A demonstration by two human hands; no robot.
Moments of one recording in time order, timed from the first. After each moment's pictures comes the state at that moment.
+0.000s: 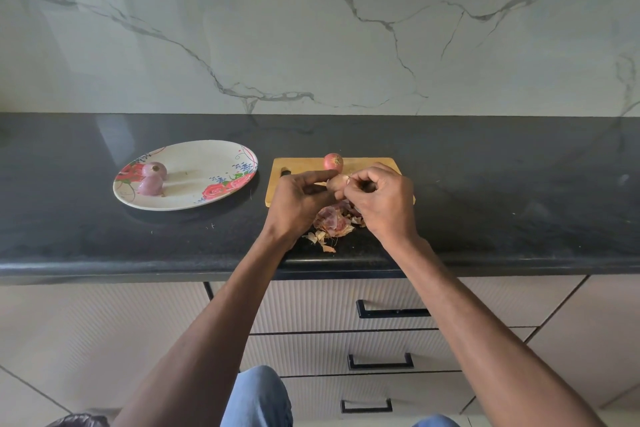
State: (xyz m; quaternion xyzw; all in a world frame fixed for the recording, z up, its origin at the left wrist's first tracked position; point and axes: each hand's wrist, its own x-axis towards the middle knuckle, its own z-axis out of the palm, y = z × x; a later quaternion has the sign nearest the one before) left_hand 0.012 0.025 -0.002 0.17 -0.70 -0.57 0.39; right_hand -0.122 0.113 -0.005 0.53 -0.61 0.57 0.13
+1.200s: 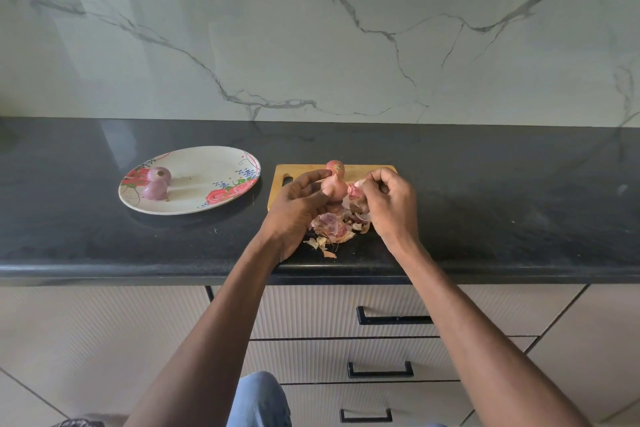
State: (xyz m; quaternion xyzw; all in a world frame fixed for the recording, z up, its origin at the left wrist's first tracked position) left_hand 0.016 0.025 0.001 0.18 -0.57 -0.72 0.34; right_hand -0.122 0.119 0.000 0.45 -0.63 0.63 0.02
